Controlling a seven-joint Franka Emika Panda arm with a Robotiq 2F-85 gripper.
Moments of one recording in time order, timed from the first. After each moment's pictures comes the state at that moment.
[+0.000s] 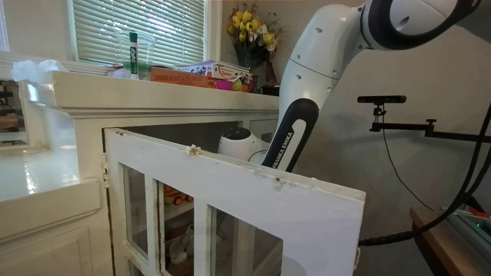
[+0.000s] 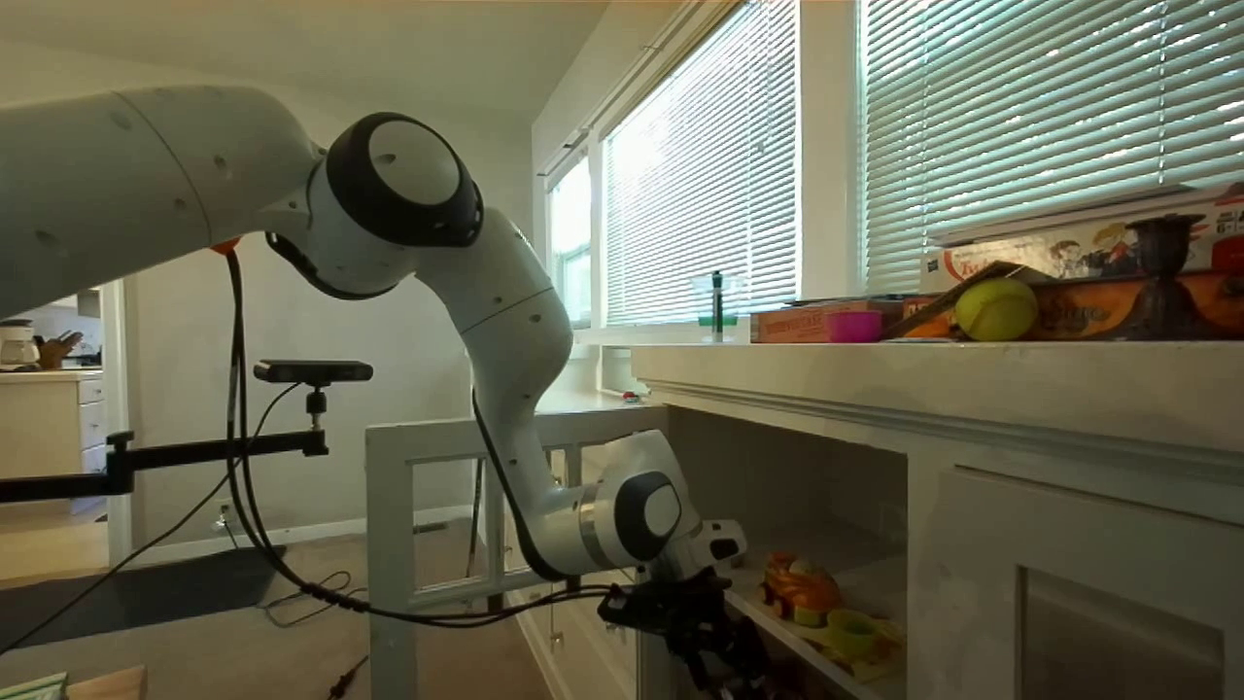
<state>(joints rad) 0.25 1.04 -0.31 -1.71 -0.27 2.96 0.34</state>
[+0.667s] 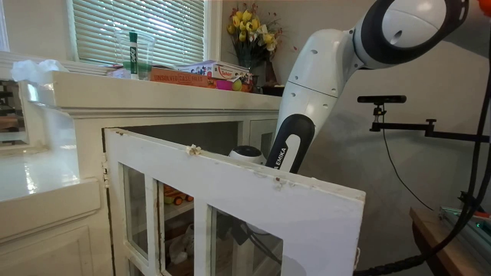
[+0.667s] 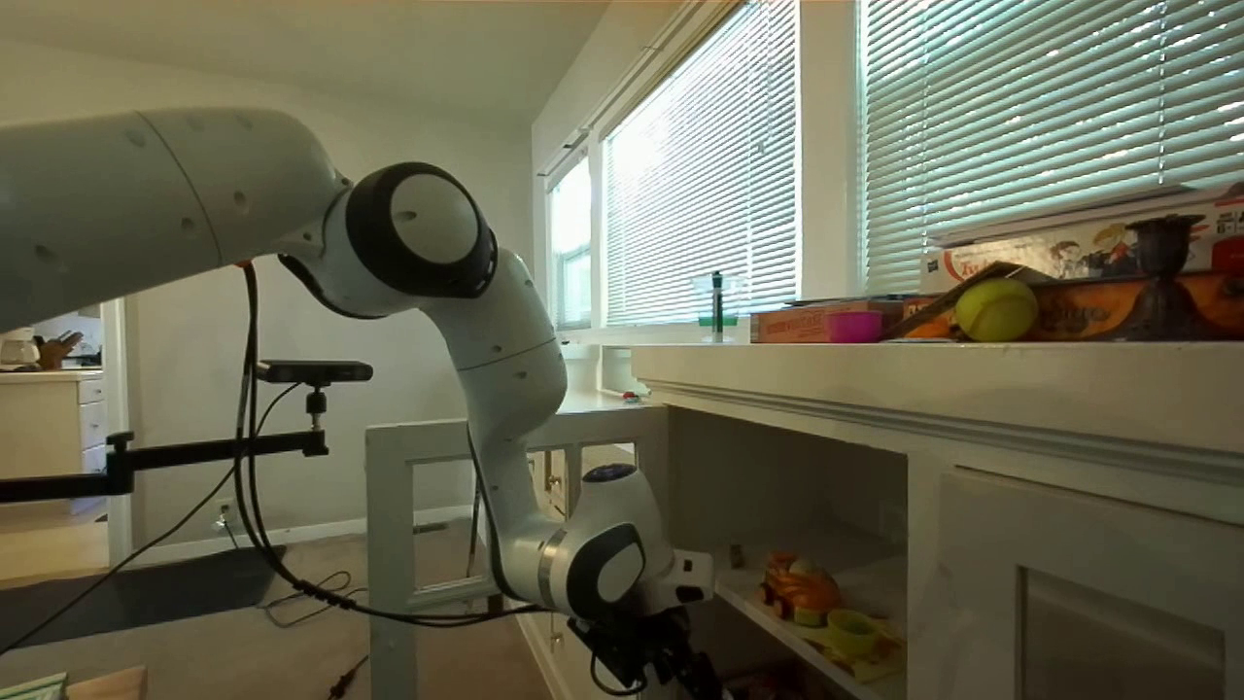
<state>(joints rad) 0.16 1.12 -0.13 -1.71 -0.06 3.17 0.30</state>
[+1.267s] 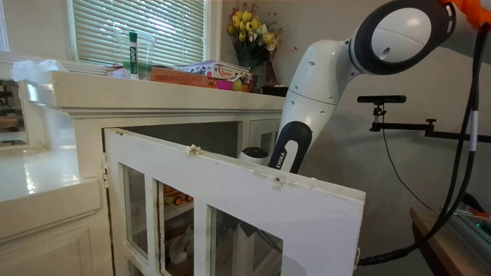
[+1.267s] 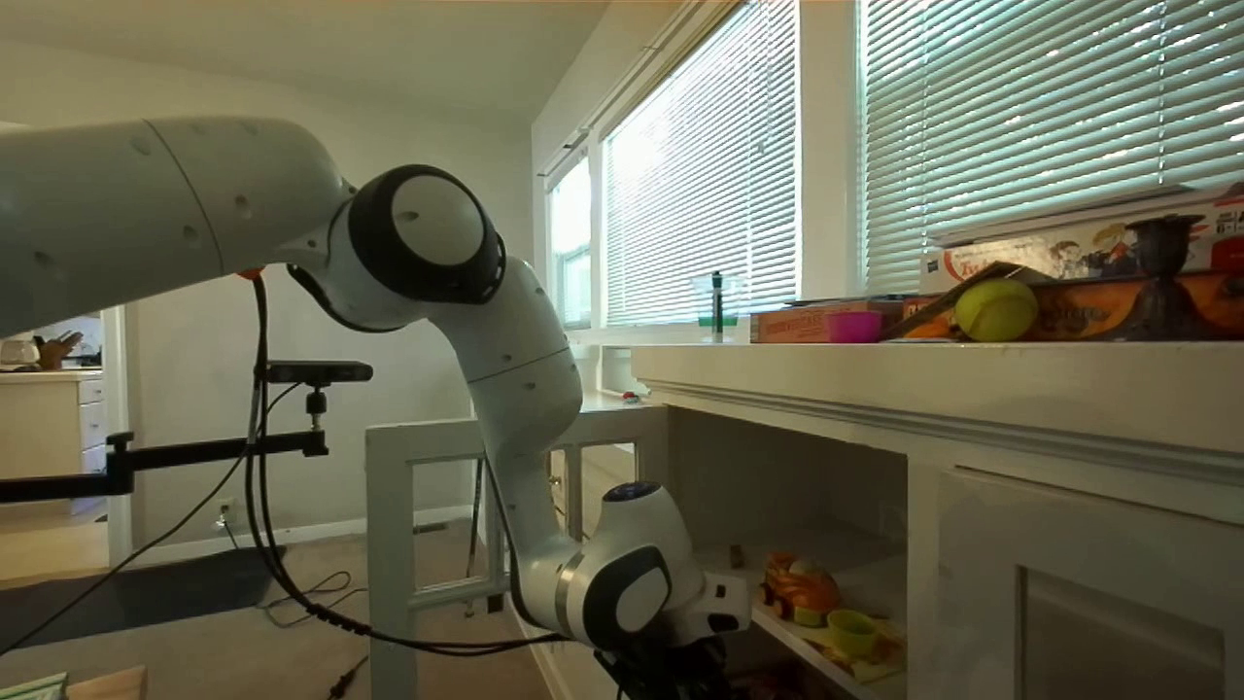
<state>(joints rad) 0.14 1.15 -0.20 -1.70 -0.01 3.19 0.28</state>
